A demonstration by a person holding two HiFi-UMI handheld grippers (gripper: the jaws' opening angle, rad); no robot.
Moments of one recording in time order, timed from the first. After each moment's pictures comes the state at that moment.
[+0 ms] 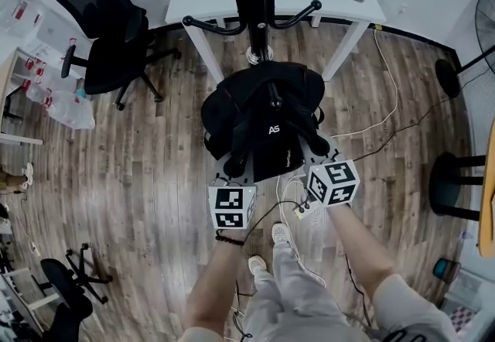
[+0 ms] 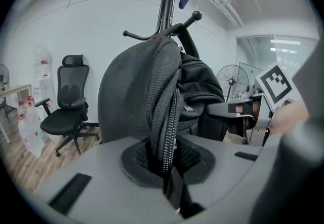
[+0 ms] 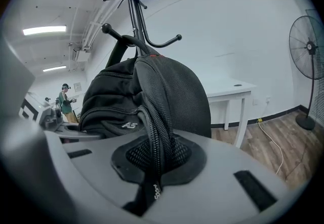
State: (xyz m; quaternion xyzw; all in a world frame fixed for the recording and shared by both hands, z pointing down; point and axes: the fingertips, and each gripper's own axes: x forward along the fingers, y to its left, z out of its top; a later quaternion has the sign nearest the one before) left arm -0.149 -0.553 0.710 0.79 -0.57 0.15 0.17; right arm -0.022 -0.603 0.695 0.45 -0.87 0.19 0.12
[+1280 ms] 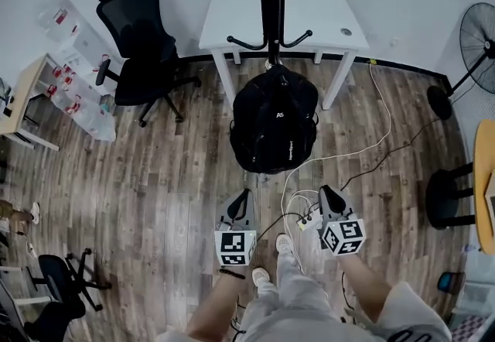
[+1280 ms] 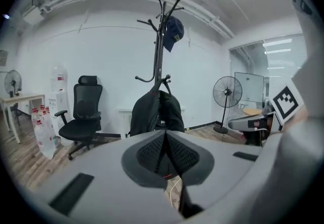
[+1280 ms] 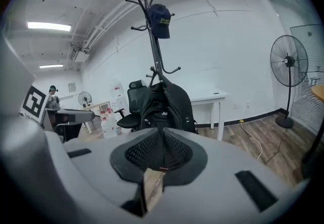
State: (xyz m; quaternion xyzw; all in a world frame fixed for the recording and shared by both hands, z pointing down) left arm -0.165 -0.331 0.618 0.78 -0.60 0.10 0.11; right arm 0.045 -0.358 0.640 0.50 -0.85 0.17 0.10
